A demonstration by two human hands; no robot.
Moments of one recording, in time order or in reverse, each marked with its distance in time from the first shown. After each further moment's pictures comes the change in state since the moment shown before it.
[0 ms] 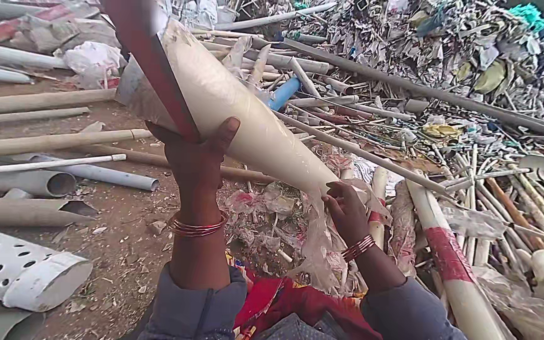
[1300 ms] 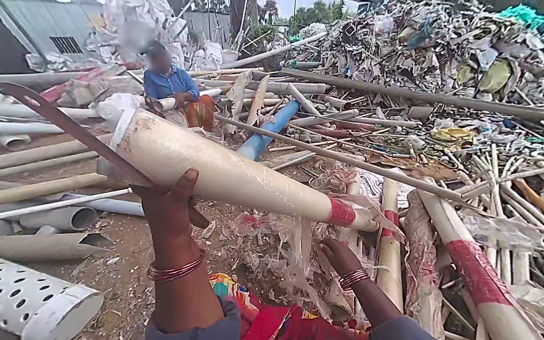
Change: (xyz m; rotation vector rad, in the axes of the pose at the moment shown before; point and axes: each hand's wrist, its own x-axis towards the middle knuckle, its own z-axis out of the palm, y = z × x) left_hand -0.007 0.007 -0.008 0.012 0.142 -0.130; right_hand -0.034 0.088 0.017 -0.113 -0.642 0.439
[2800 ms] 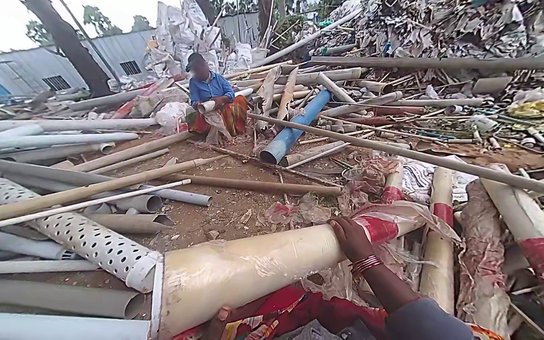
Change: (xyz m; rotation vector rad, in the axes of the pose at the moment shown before) left_hand -0.180 0.003 -0.155 -0.188 -0.181 -0.083; right_hand -0.035 -0.068 0.017 0.109 0.254 -0.348
